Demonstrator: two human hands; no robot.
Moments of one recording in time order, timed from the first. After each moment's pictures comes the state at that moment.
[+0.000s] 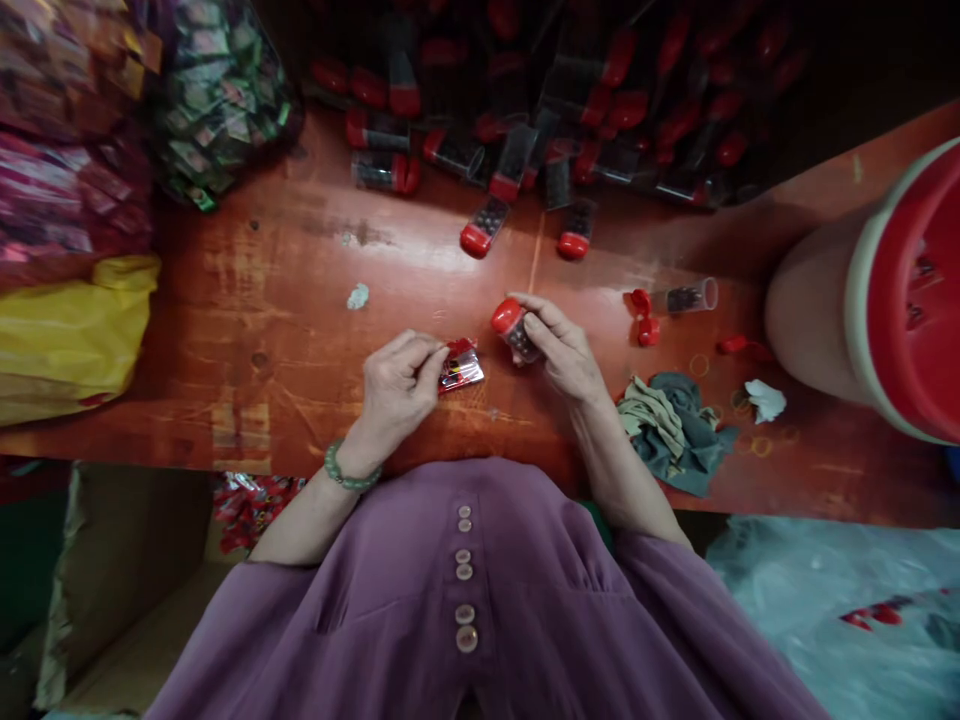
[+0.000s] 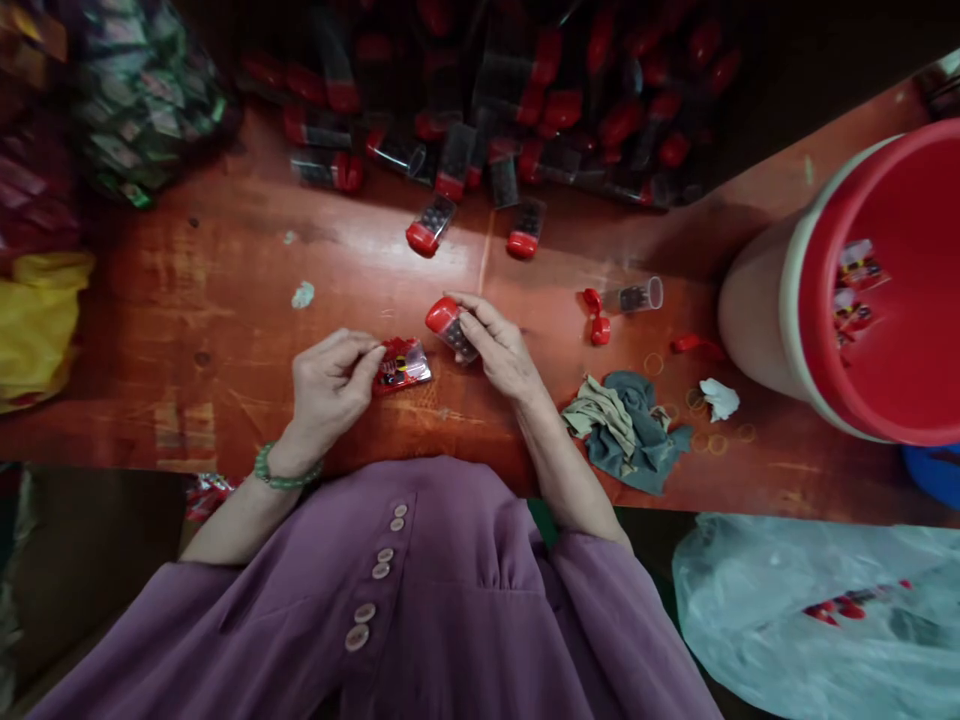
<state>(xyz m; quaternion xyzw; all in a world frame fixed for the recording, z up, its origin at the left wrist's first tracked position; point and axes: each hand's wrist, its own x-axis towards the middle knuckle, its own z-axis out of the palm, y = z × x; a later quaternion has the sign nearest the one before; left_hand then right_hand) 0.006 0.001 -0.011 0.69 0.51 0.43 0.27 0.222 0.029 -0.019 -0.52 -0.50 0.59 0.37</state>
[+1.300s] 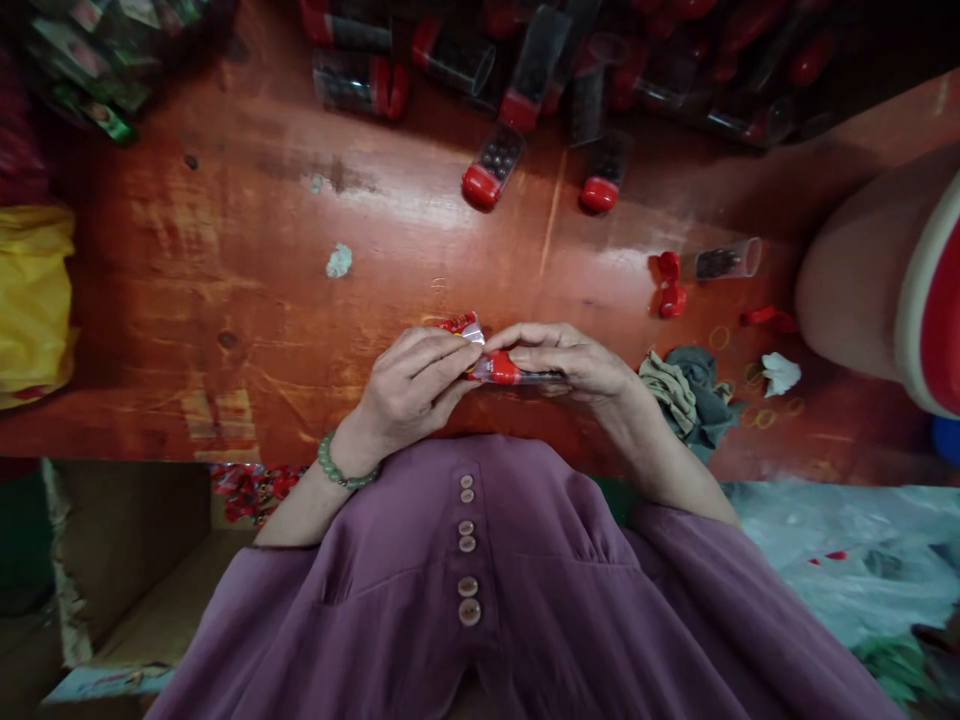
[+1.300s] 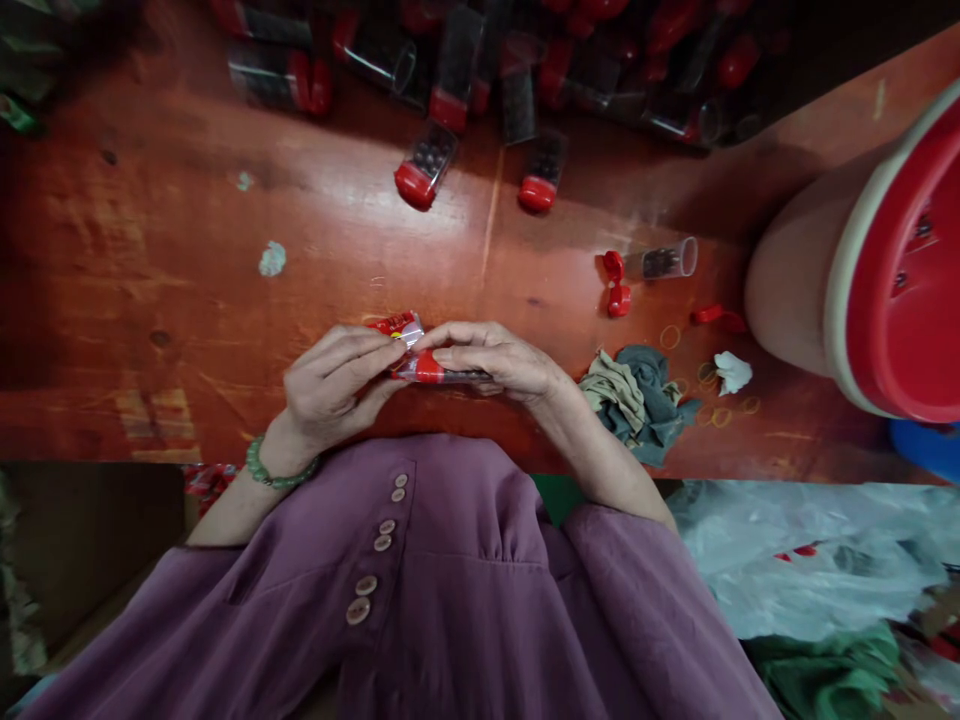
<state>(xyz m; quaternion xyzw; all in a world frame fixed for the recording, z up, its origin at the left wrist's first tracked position) -0.002 -0.011 -0.019 0.80 0.37 0.42 0.22 0.222 0.019 0.009 -0.40 -0.30 0.85 0.19</state>
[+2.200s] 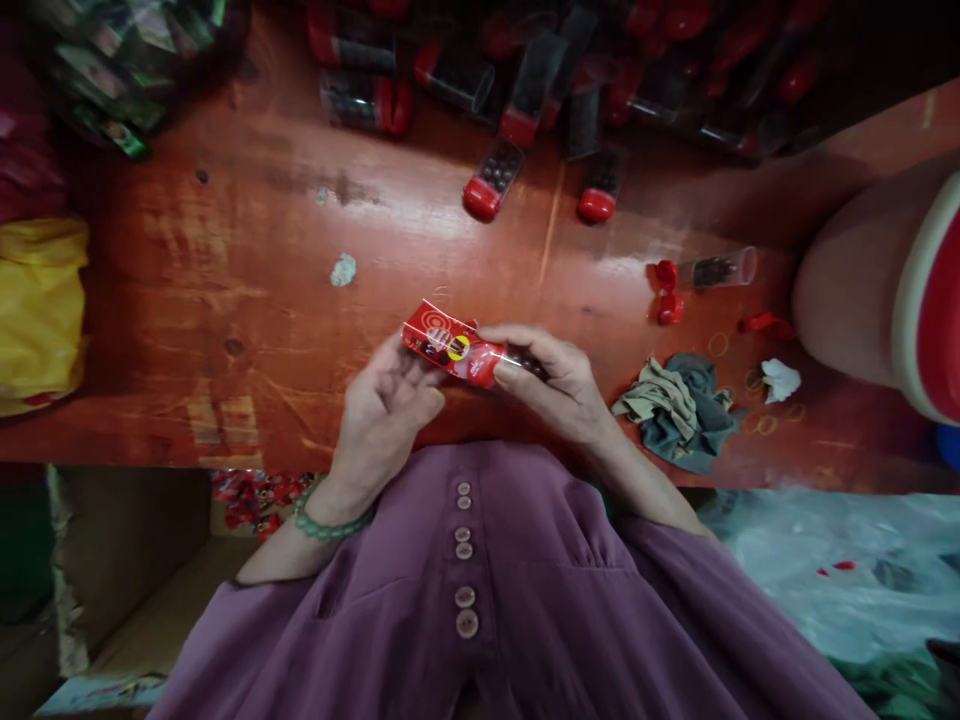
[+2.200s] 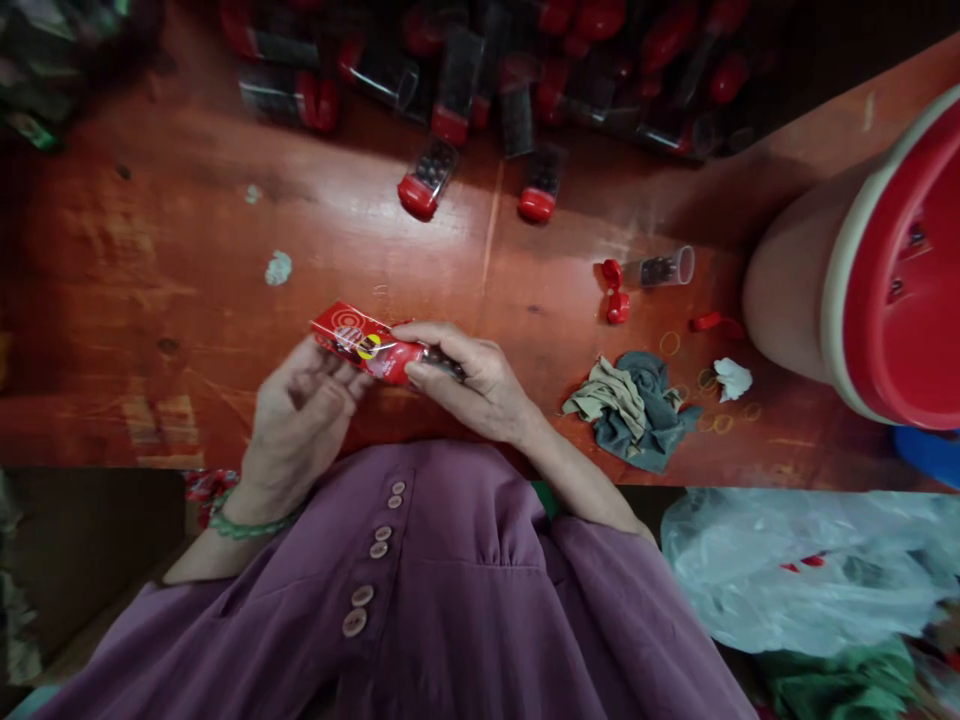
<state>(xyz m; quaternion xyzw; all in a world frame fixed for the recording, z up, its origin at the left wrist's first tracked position) 0.003 -0.030 0.011 0.35 0.46 0.49 0.65 0.198 -0.005 0.025 -0.47 -0.61 0.55 0.32</state>
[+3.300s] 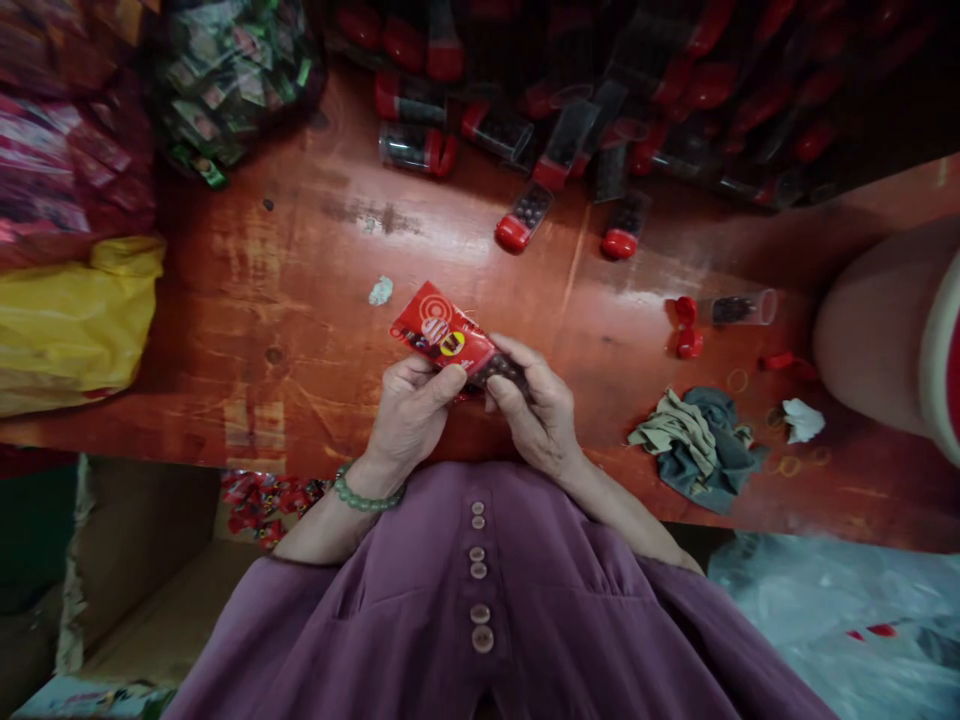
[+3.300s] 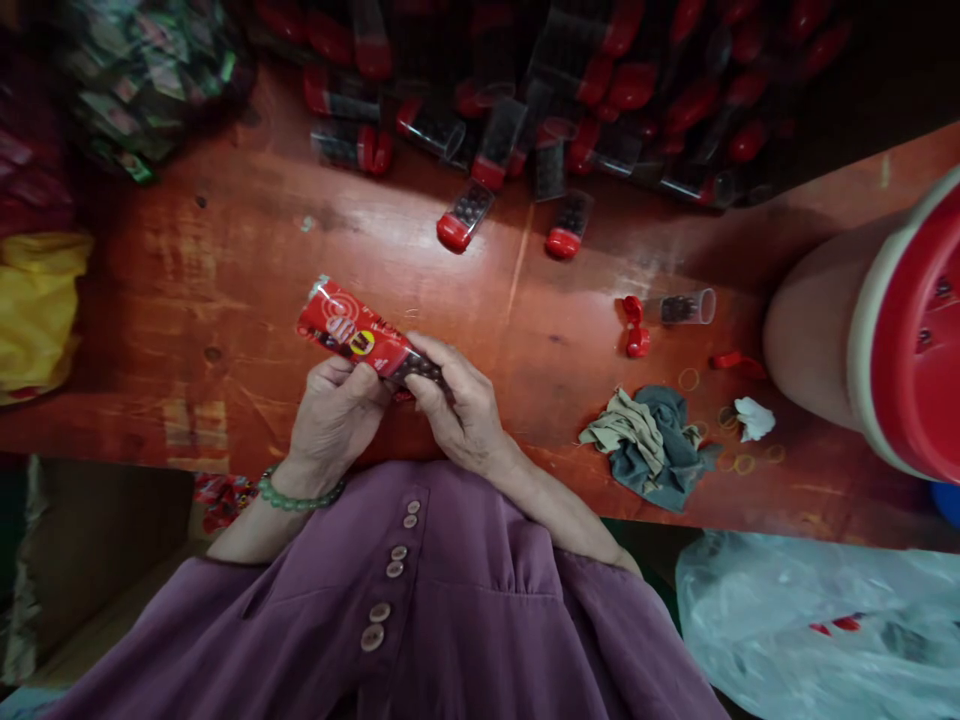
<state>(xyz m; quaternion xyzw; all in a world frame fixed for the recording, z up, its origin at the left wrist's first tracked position) 0.011 -0.010 0.005 0.14 0.45 0.54 0.70 0.156 -0.015 0.003 -0.48 -0.65 0.43 0.41</state>
